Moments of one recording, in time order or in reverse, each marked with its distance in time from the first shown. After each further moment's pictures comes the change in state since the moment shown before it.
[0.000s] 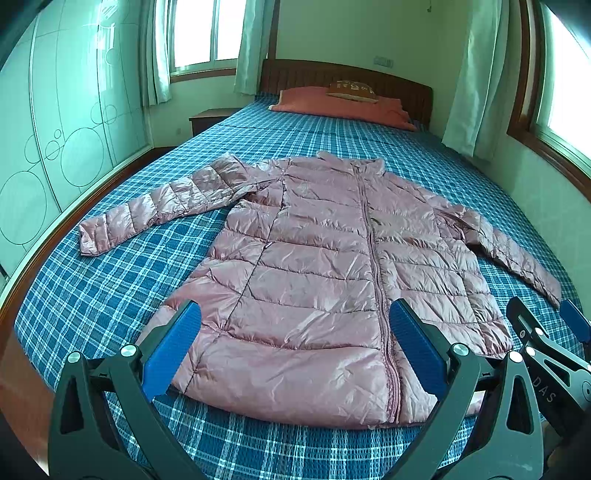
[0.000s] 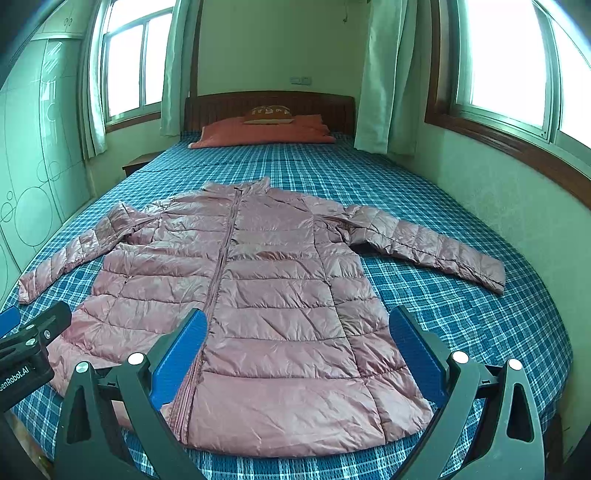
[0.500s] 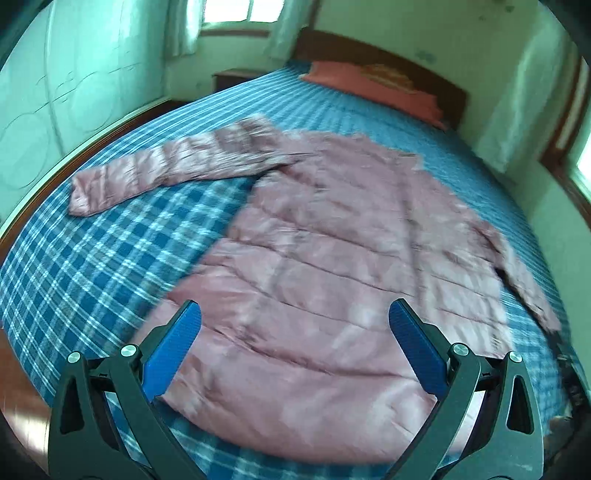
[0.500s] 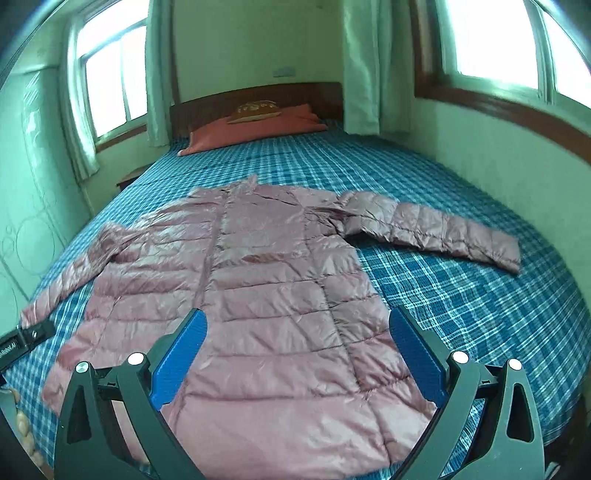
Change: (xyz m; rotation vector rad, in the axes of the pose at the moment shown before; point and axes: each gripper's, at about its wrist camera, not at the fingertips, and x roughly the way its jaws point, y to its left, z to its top) left arm 0.065 0.070 0.011 -0.195 0.139 0.025; right arm 0.056 -0.047 0.007 0.143 0.041 0.047
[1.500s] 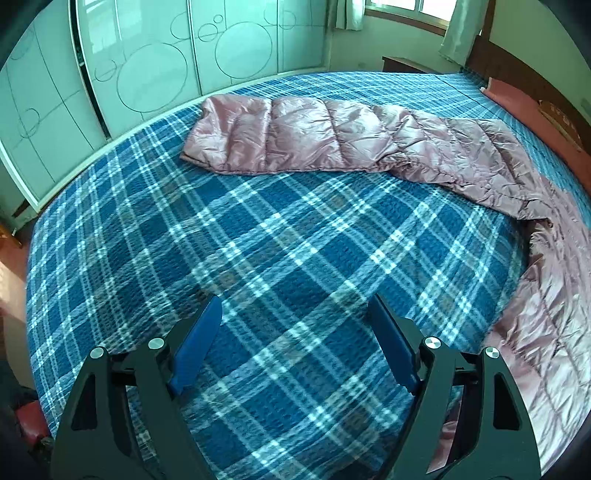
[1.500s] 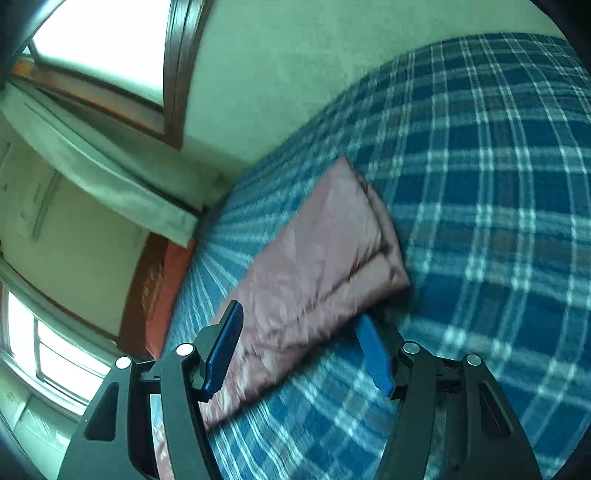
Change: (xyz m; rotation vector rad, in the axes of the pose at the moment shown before) left arm 0.105 0.153 0.027 -0.341 0.055 0.469; right arm 0.155 -0.374 -0.003 1.030 -0.222 0.048
